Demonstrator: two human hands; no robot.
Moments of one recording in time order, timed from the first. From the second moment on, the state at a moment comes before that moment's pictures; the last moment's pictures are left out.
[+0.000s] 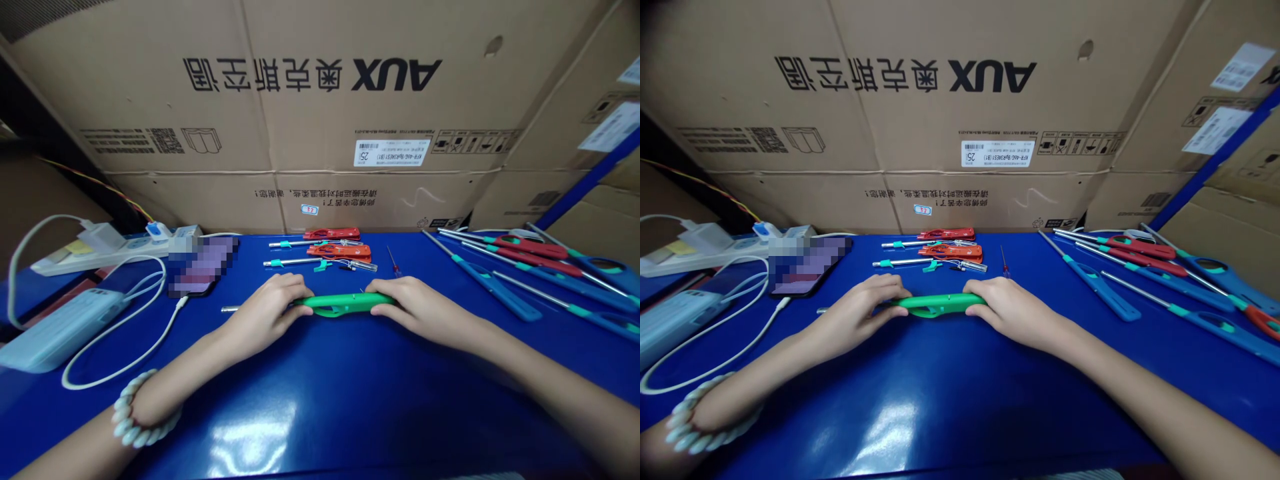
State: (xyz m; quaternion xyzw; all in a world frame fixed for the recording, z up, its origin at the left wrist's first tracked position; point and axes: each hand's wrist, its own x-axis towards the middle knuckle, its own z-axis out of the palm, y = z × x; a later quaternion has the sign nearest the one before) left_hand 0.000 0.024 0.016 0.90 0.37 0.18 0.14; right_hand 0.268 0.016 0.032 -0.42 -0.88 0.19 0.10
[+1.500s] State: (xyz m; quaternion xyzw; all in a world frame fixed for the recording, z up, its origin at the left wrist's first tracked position) left_hand 0.020 -0.002 0.007 0.93 0.29 0.19 -0.13; right_hand 0.246 0.003 0.007 -0.34 -0.93 -0.08 0.07
